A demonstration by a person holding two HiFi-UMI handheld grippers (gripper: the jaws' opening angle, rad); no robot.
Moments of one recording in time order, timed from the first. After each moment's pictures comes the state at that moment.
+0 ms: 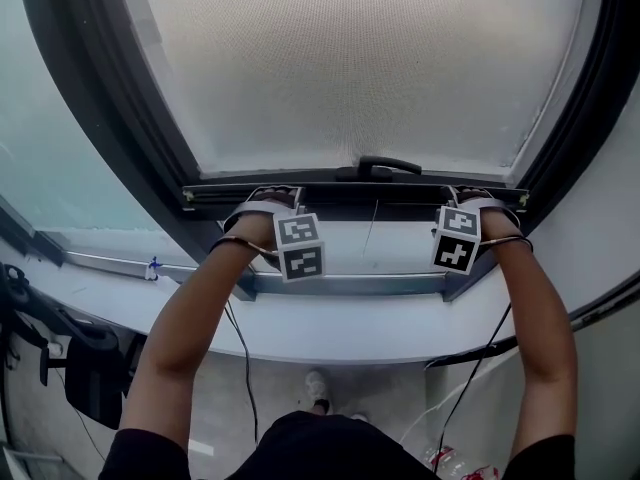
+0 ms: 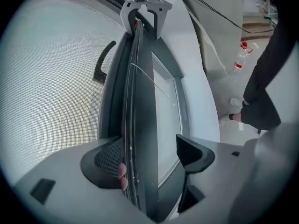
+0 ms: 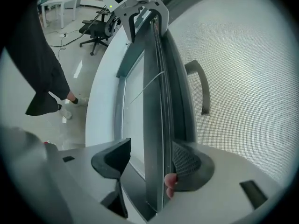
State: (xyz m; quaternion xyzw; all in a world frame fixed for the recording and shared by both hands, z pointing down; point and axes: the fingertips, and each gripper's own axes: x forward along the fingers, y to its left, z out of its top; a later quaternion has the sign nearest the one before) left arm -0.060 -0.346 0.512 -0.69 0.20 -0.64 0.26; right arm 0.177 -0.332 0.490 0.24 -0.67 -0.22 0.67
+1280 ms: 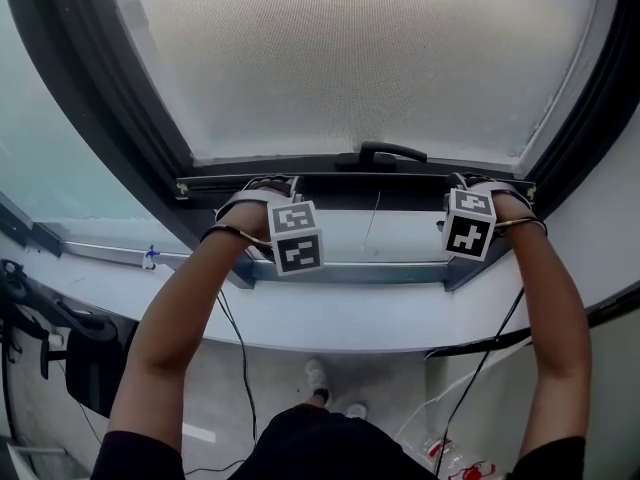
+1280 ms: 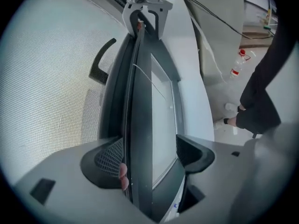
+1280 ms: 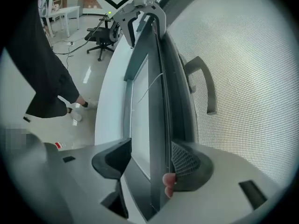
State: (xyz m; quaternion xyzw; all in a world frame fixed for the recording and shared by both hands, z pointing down) left arm -0.057 -0.341 0.519 -0.71 0.19 -0.64 0.23; right arm 0.177 -0.330 0.493 0.19 -0.69 -0.19 0.67
